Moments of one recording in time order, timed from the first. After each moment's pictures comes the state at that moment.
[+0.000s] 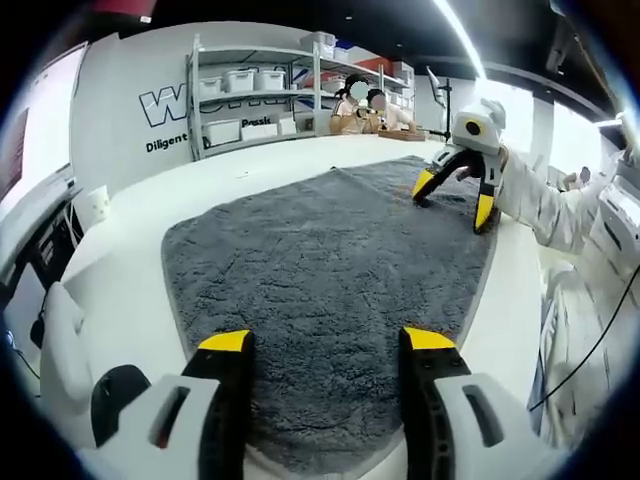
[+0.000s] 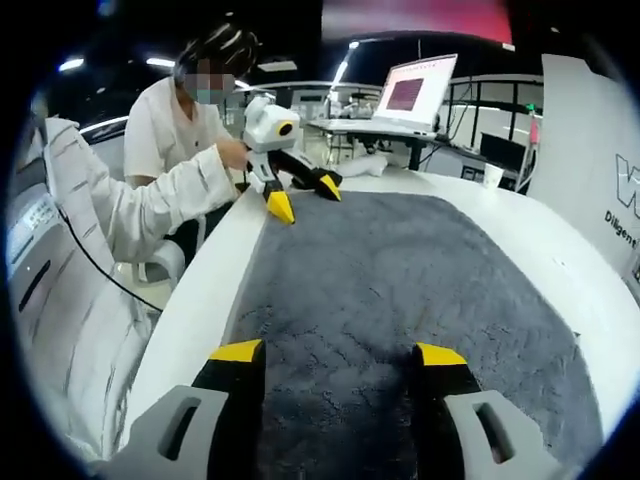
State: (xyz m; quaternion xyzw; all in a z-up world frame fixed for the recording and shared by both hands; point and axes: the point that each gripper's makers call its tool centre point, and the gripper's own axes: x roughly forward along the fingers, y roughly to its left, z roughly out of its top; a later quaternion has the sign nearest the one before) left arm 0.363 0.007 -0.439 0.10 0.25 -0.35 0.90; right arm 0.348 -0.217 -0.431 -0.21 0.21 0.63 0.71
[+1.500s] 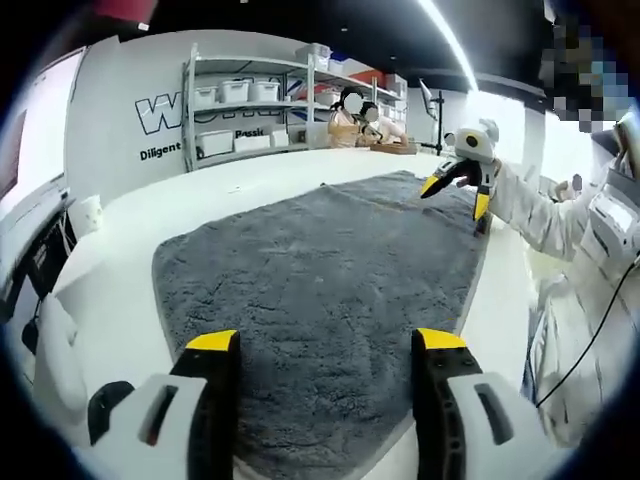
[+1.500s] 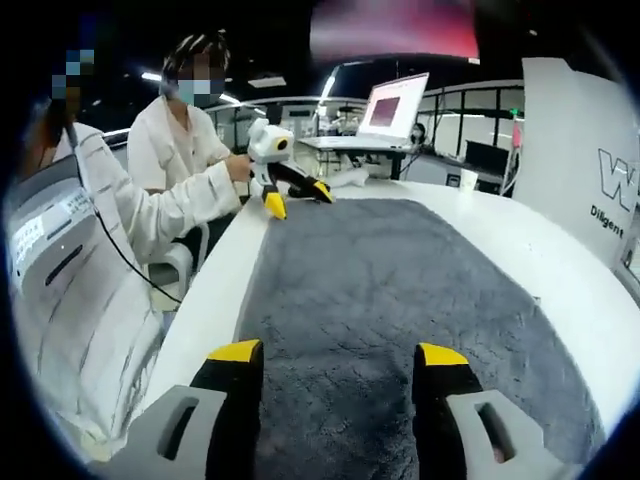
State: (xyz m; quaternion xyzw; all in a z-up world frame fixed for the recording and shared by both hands) left arm 0.363 -0.014 -0.413 0.08 0.21 -0.37 0.90; right arm 0.348 -0.287 -0.409 -0.19 0.19 0.62 0.74
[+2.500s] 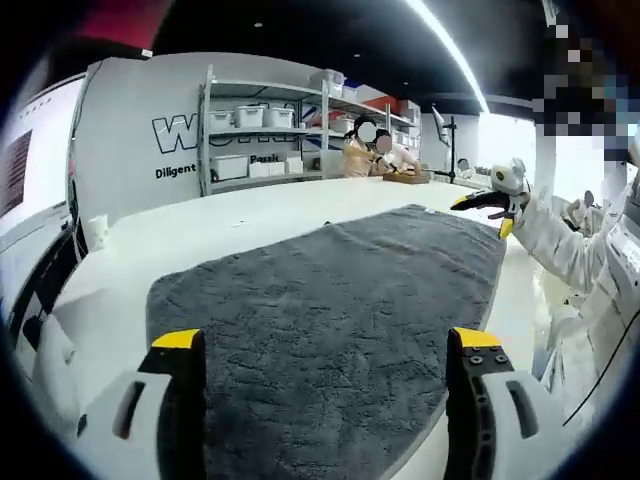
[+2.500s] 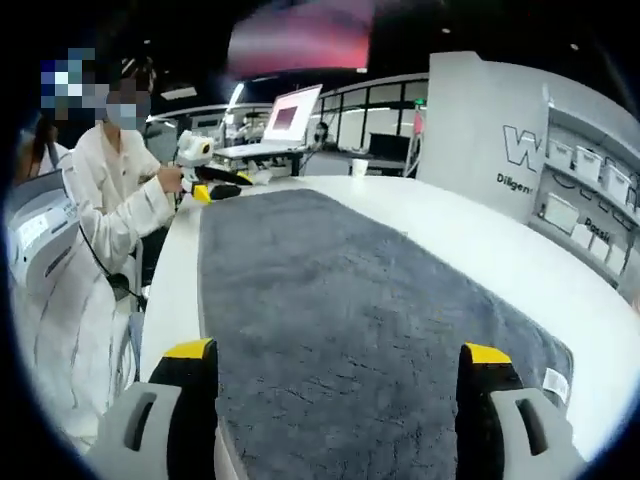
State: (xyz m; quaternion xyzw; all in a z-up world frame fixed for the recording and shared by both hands) left arm 0.378 -0.046 -0.401 0.06 0.18 -0.34 0.92; right arm 0.357 -0.453 -0.396 -0.12 0.20 0.42 0.88
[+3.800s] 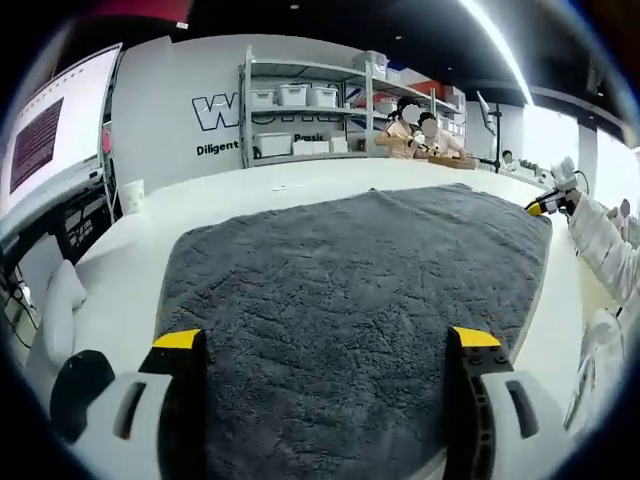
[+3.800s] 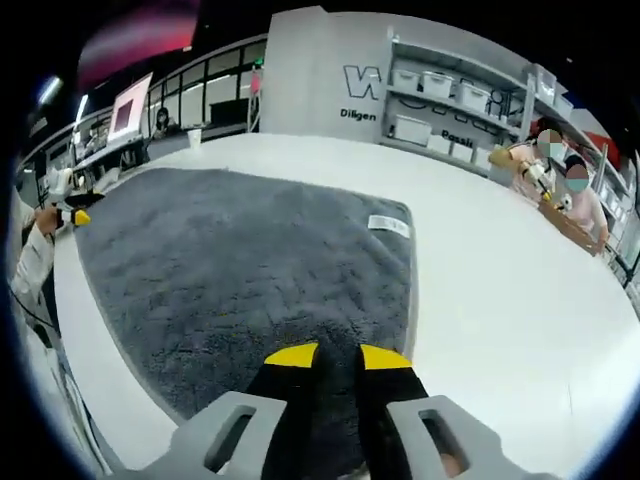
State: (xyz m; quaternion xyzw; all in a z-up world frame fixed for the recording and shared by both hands) left arm 0.390 -0.023 -0.442 0.06 0.22 -0.24 0.94; right arm 0.348 -0.613 -0.442 -0.09 0.30 0.12 0.94
